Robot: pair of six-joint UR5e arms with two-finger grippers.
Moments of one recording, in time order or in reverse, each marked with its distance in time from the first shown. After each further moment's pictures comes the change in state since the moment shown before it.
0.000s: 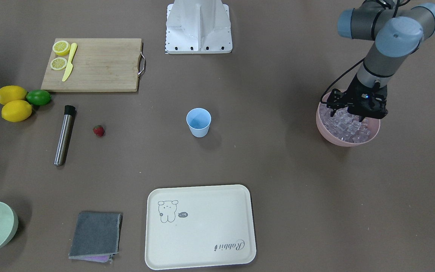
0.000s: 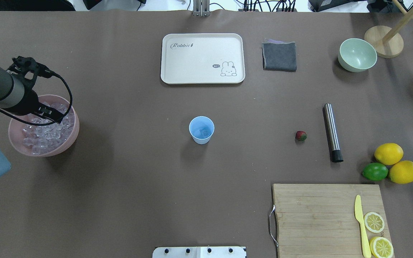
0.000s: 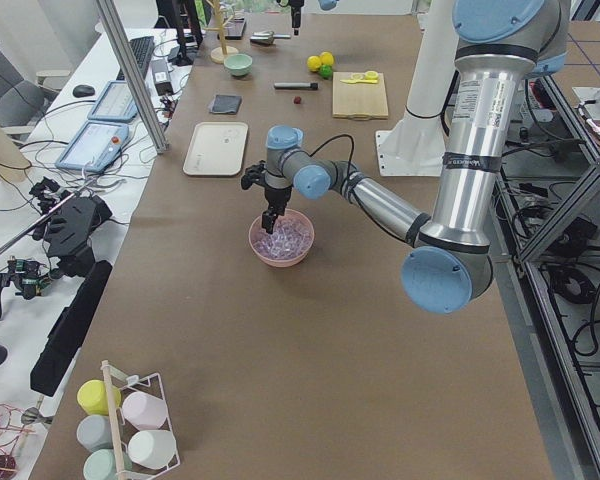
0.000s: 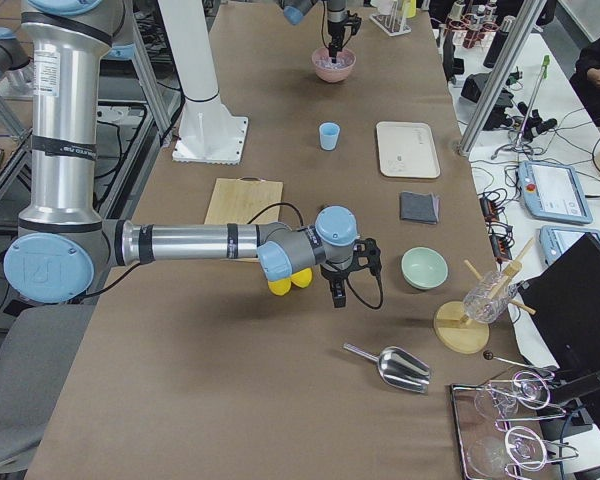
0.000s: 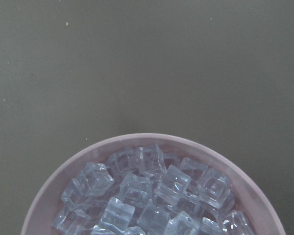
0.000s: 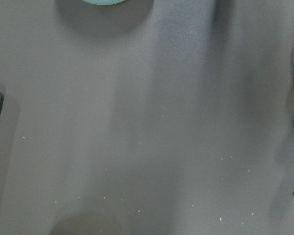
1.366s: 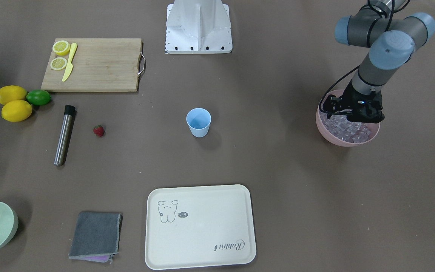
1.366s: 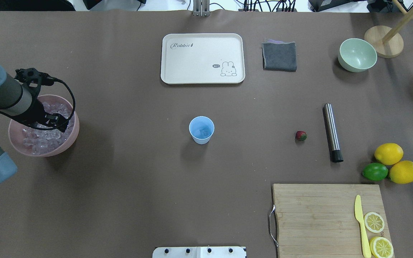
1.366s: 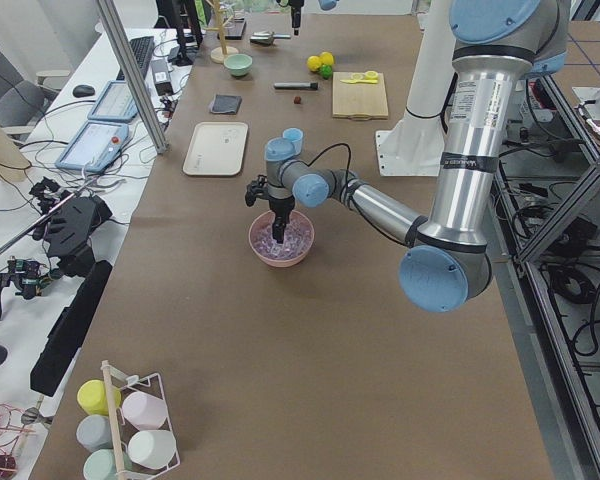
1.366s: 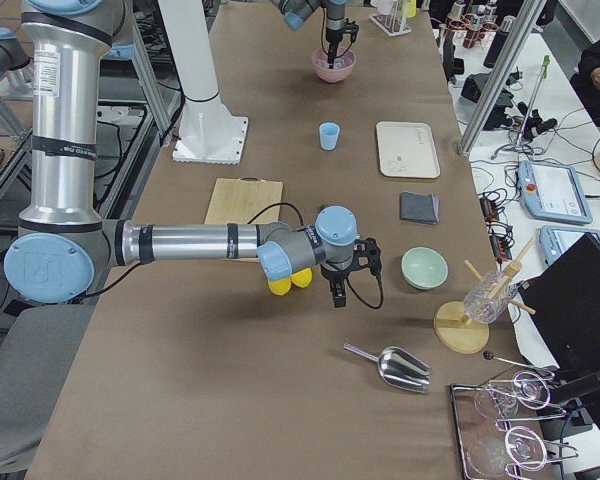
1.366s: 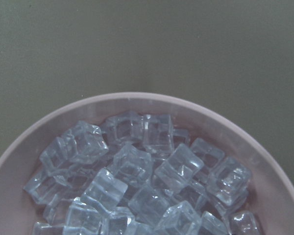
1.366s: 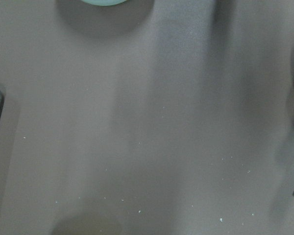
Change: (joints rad) left arm 0.025 0.002 0.055 0.001 -0.018 -0.098; right arm 0.000 0.000 0.001 0.000 0.000 0.001
